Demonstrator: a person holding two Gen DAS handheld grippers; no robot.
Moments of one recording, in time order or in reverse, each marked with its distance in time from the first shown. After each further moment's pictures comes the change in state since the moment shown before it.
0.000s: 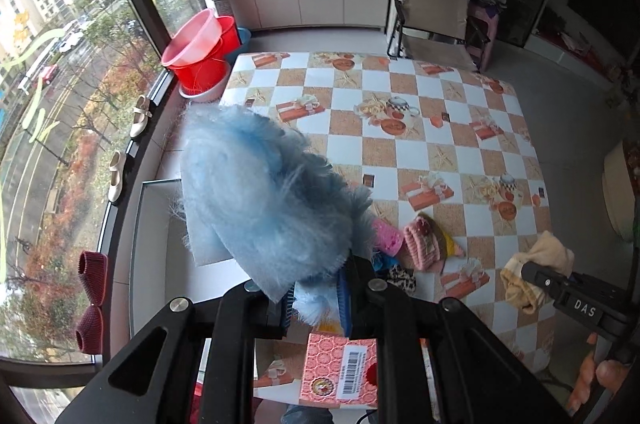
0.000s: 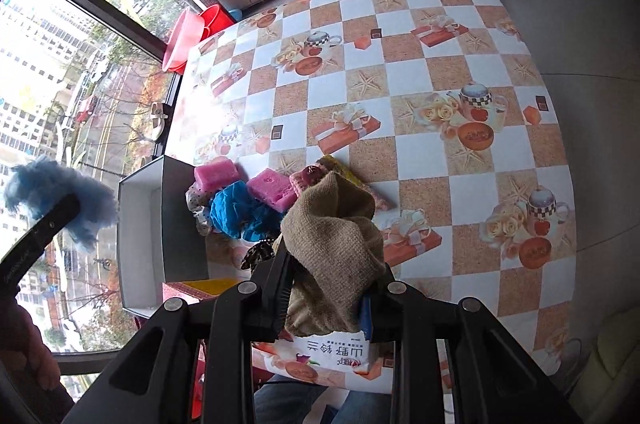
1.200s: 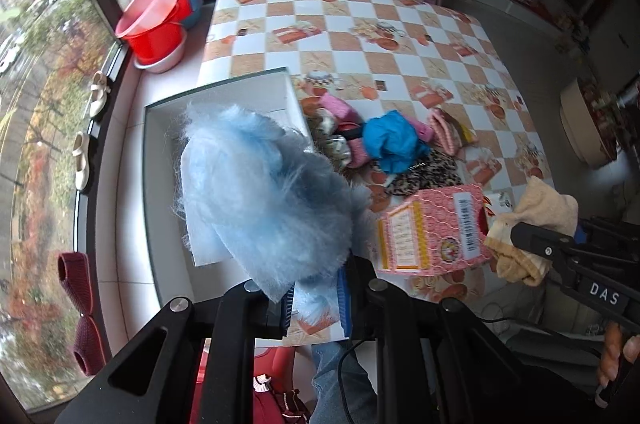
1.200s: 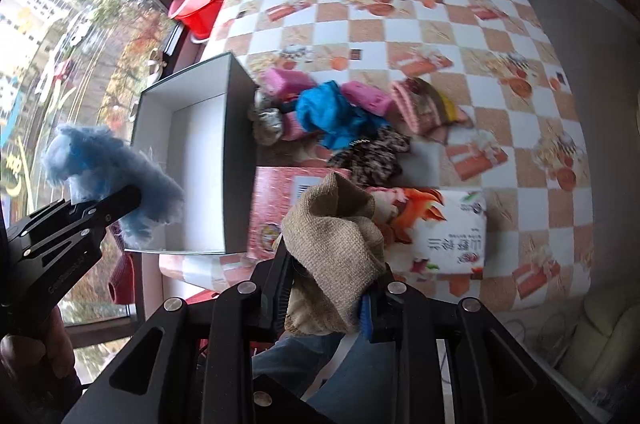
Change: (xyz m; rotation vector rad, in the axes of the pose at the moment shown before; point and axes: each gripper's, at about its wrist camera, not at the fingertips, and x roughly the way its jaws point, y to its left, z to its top) left arm 0.015 0.122 -0.098 0.176 0.142 -0.198; right arm 0.023 0.174 -0.118 -0.122 0.059 -0.135
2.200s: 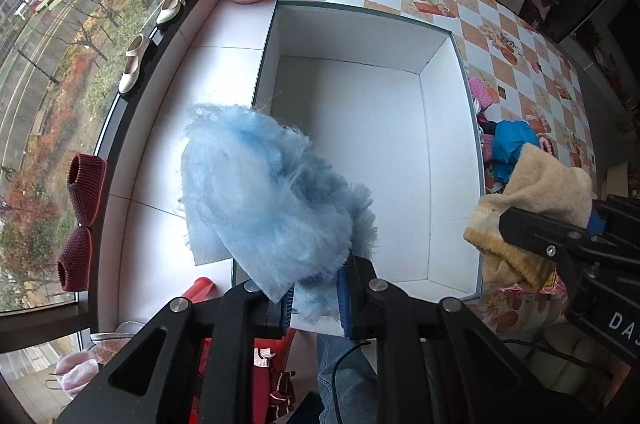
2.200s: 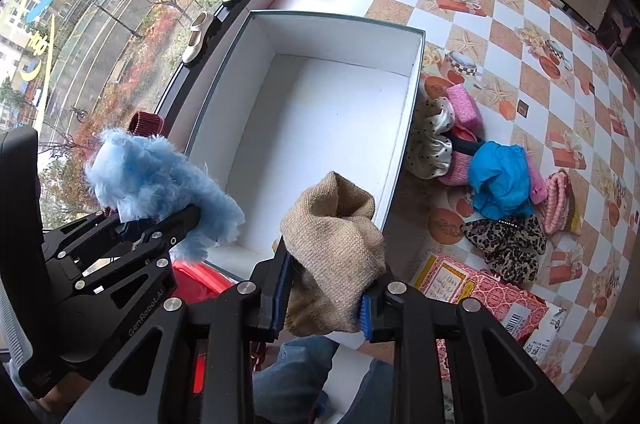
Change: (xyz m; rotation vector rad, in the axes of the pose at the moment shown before) left arm 0.046 0.113 -0.044 -0.343 0.088 0.109; right arm 0.088 0.160 0.041 -0.379 0.155 0.048
